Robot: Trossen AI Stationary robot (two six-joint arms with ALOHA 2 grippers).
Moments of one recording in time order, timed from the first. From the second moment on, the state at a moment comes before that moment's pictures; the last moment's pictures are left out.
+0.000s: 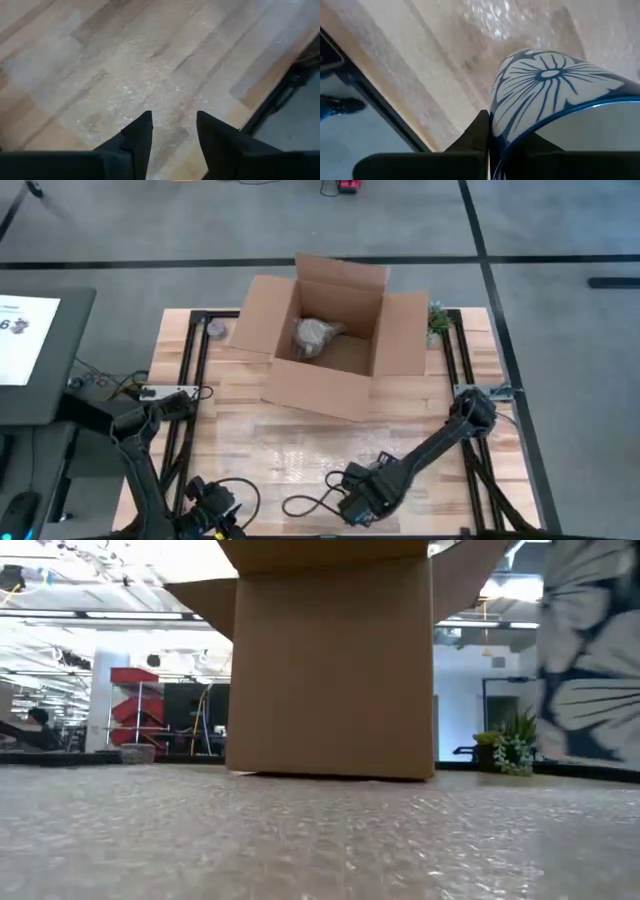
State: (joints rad) left arm -1.14 1.98 1.83 -1.57 -0.58 -1.95; right arm 0.60 2.15 1.93 -1.30 0.00 1.14
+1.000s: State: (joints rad) left arm -1.13 1.92 1.91 -1.54 -0.53 -1.48; right arm 0.47 2.20 1.99 -1.07 -0.01 1.27
